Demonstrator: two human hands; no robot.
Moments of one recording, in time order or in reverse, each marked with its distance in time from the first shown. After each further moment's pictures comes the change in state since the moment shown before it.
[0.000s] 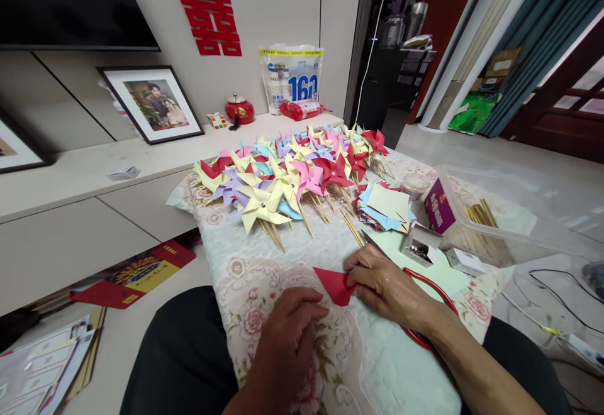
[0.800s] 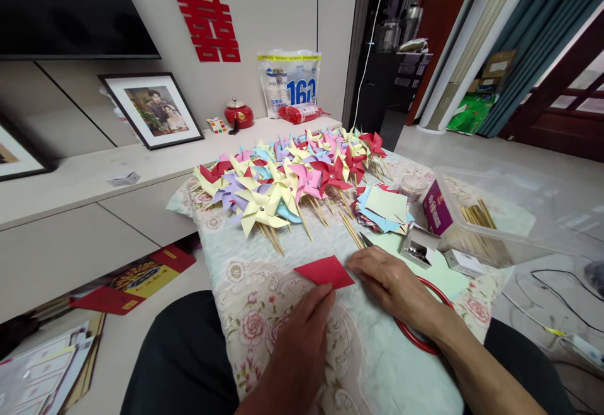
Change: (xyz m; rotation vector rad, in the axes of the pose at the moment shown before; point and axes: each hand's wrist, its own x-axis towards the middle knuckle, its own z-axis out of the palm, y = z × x) left_hand -0.008 -0.006 0.020 0.214 -0.257 -0.038; right_hand -0.005 0.006 -0.001 -0.006 0.151 0.058
